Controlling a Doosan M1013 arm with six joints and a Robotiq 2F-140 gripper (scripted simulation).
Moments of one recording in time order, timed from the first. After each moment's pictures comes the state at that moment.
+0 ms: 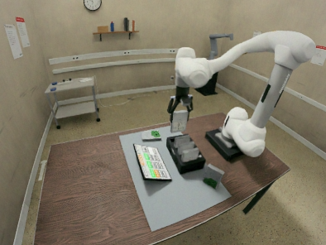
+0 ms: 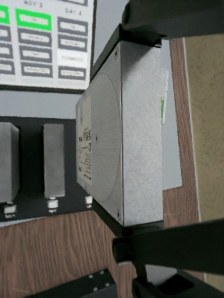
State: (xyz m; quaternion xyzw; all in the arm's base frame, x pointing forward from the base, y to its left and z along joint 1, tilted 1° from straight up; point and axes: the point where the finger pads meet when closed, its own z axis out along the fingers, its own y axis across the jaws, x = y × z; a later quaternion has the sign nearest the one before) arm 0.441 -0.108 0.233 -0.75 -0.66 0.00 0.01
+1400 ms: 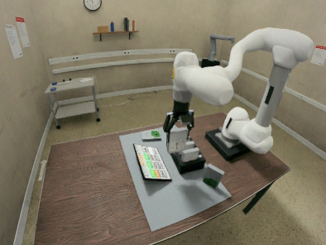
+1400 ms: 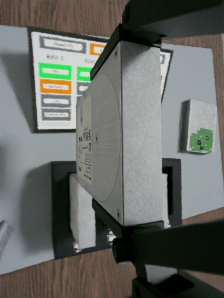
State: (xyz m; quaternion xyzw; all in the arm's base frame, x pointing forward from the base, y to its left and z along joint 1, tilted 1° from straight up) arm 0.545 0.056 0.238 -0.75 -0.66 0.00 0.01
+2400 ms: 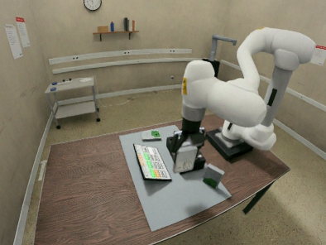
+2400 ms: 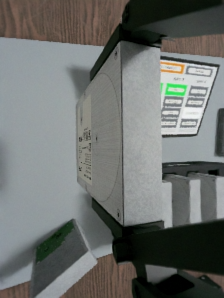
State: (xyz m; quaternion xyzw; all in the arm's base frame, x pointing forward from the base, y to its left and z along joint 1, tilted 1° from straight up) arm 0.578 0.190 0.234 -0.75 -0.66 0.00 0.00
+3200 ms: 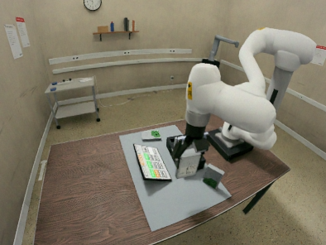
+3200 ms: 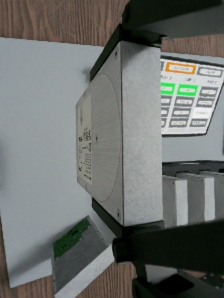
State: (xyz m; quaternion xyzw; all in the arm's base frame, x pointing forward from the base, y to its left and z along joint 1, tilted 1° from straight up) arm 0.581 0.222 0.233 -0.75 -0.66 0.00 0.00
